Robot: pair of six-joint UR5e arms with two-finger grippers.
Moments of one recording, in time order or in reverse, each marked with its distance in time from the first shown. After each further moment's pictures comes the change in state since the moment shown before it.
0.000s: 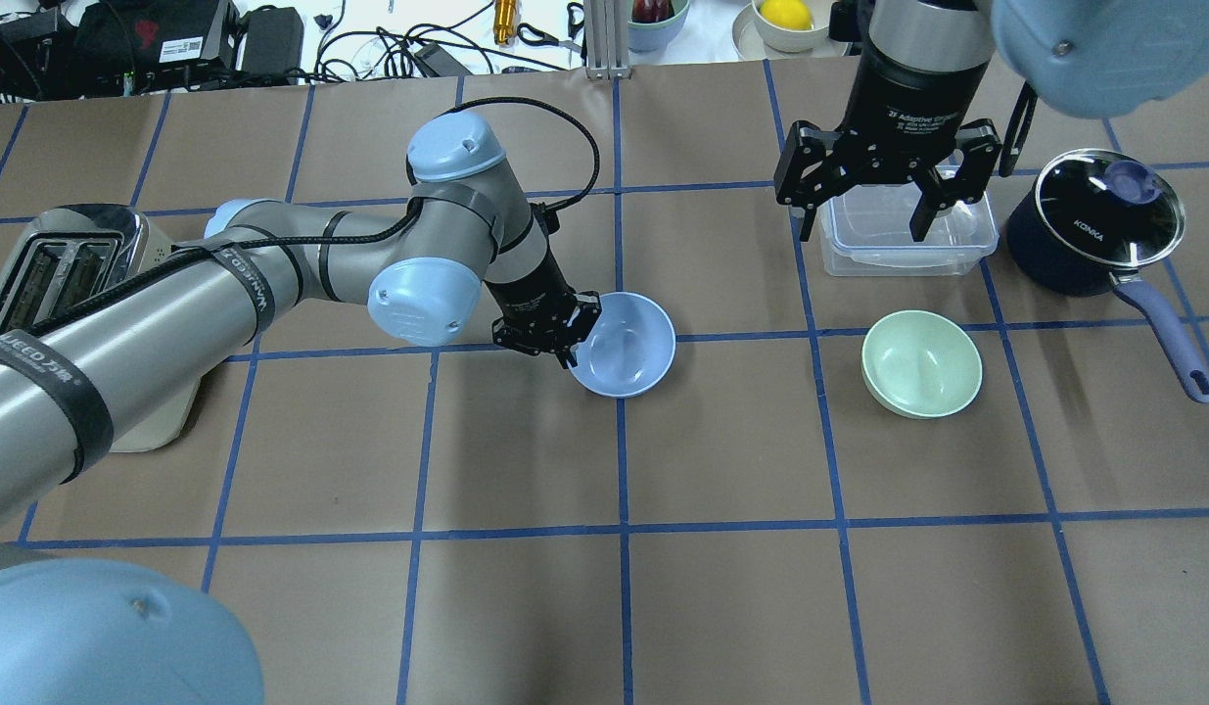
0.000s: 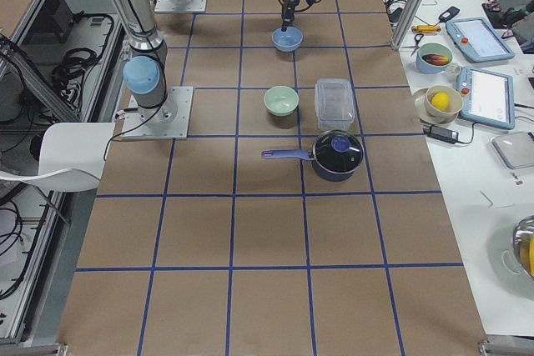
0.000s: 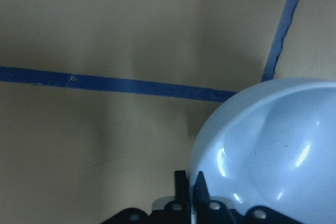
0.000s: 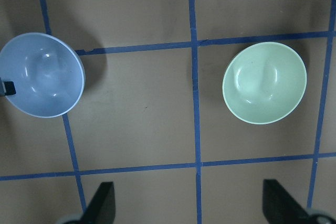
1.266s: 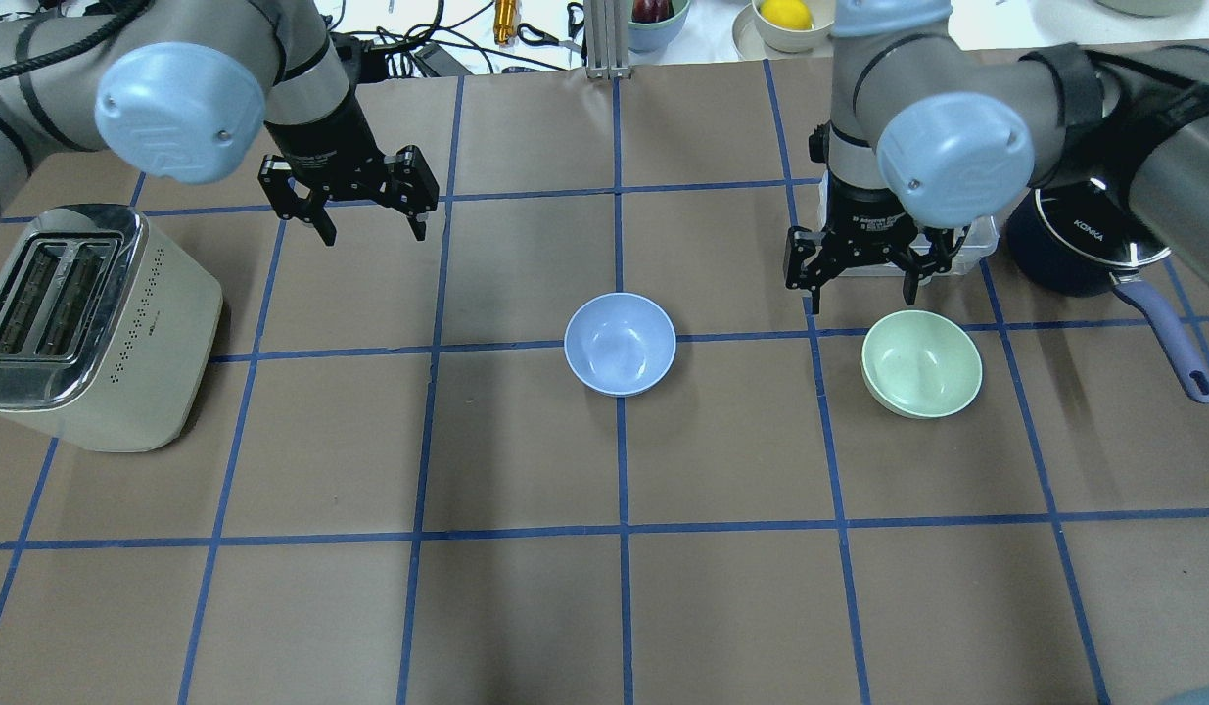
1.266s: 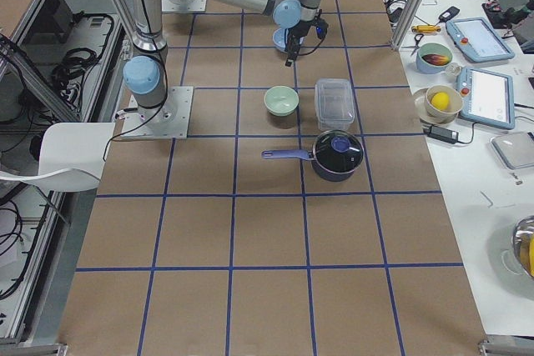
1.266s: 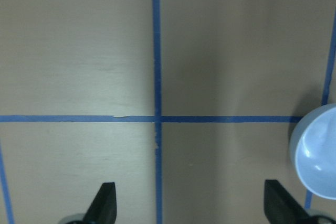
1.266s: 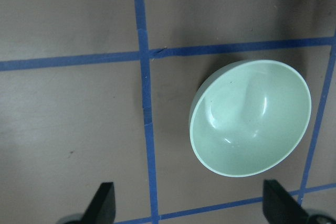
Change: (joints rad) left arm 0.212 0.194 0.233 -0.380 0.250 0.349; right arm -0.024 0.158 0.244 -0.296 -0.165 -0.007
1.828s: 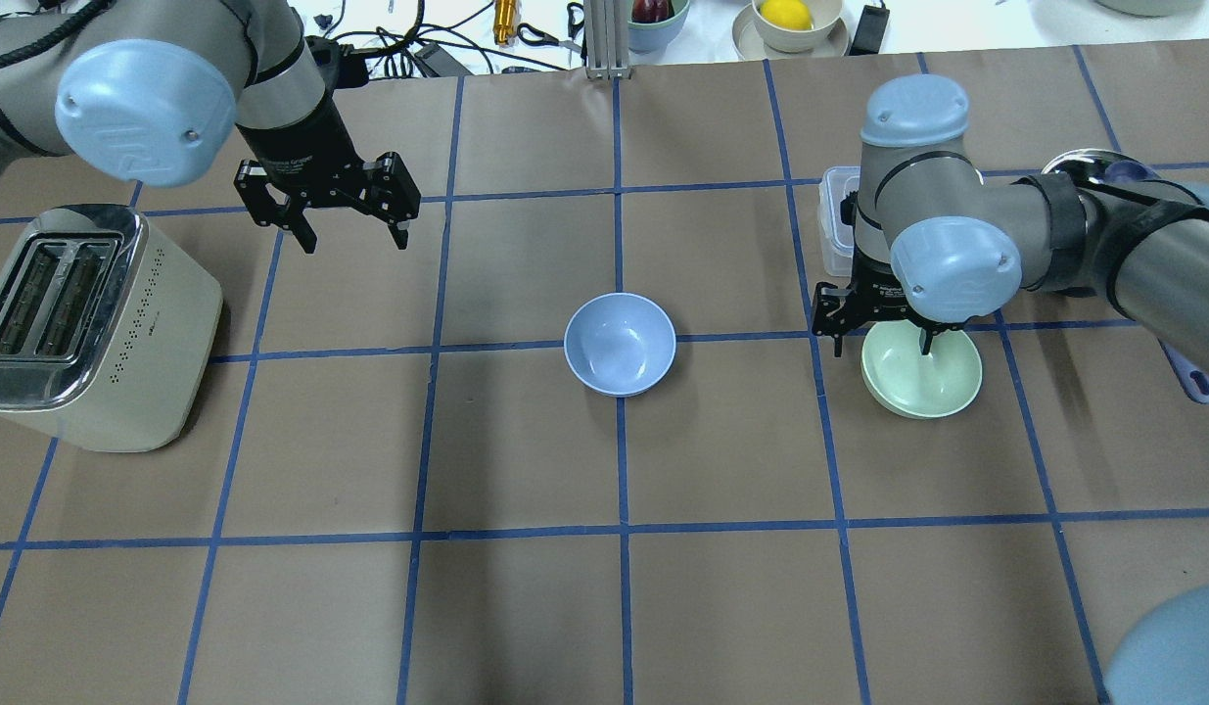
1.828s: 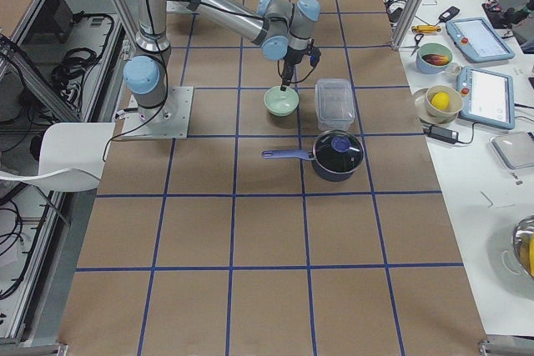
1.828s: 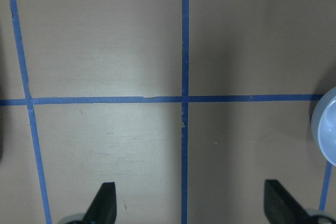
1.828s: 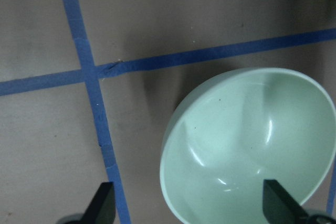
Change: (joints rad) left arm 0.010 0.018 -0.017 -0.017 0.004 0.013; right arm -0.065 0.041 0.161 -0.220 -0.015 0.030
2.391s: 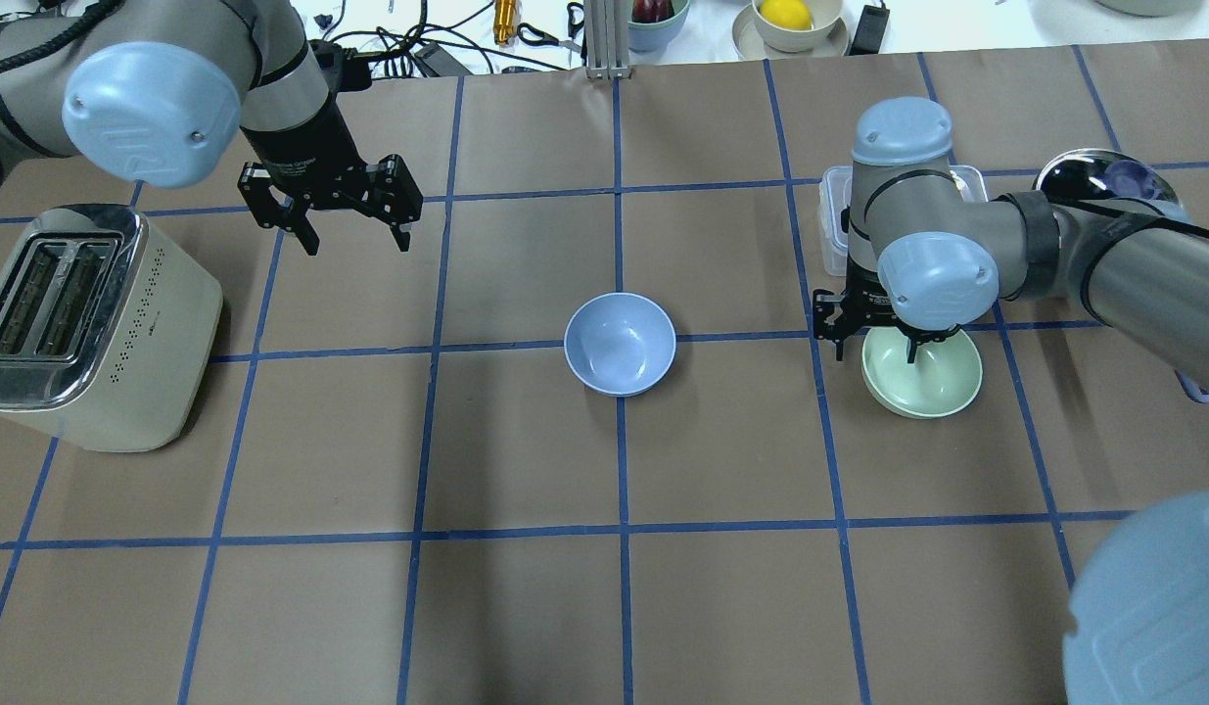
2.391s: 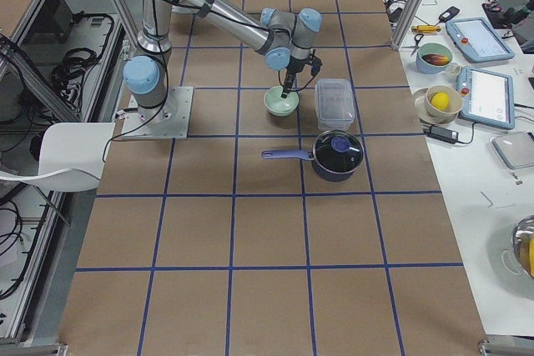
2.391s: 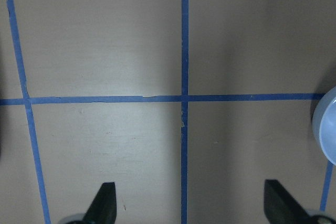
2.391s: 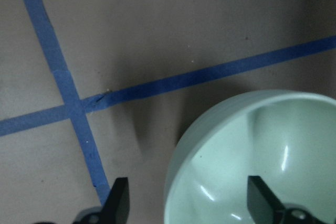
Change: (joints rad) left arm -0.002 -0.004 -0.001 0.001 0.000 0.000; right arm -0.003 0.055 0.003 -0.068 -0.012 0.063
